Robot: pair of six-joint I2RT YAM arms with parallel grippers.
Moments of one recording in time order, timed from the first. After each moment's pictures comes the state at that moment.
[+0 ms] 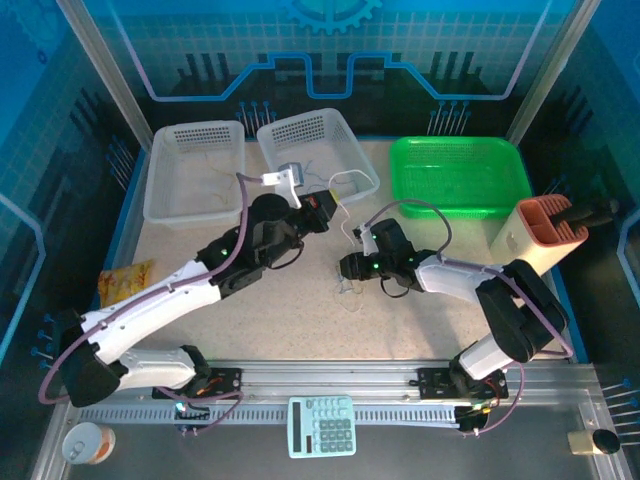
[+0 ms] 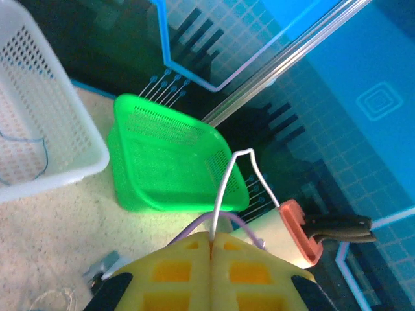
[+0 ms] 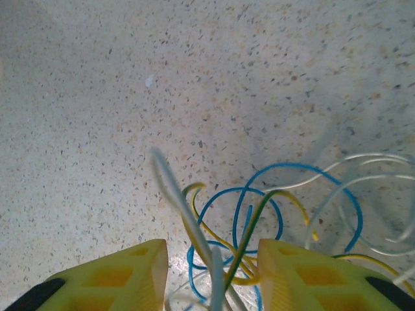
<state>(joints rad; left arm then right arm) -0.83 1.22 1.12 -0.04 -0.23 -0.85 0.58 1.54 0.70 0.01 -0.31 0.41</state>
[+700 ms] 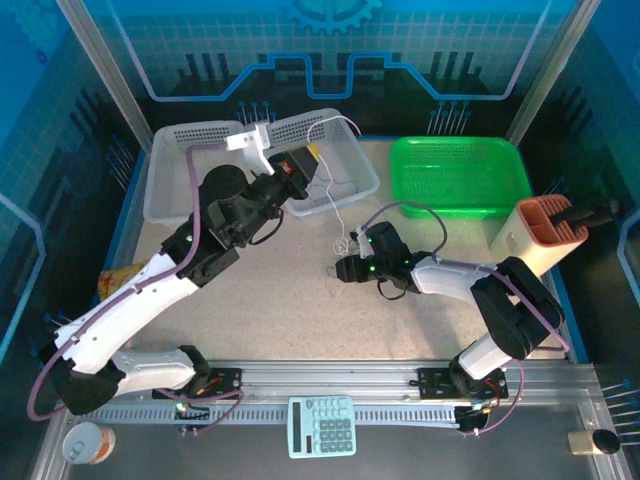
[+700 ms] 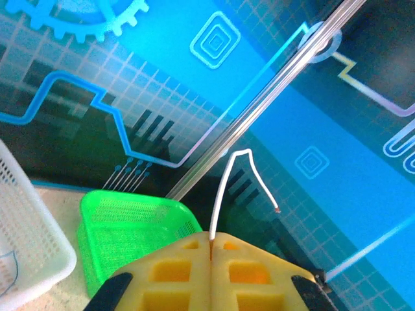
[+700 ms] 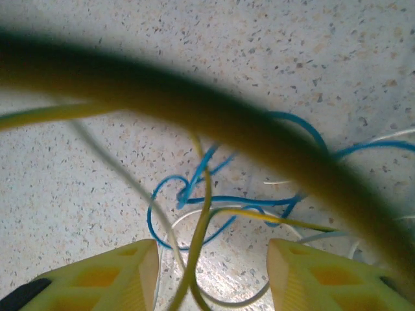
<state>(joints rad) -0.76 1.18 1.36 -0.06 -0.20 -0.68 0.61 1.56 0.70 0.02 -0.27 0.43</state>
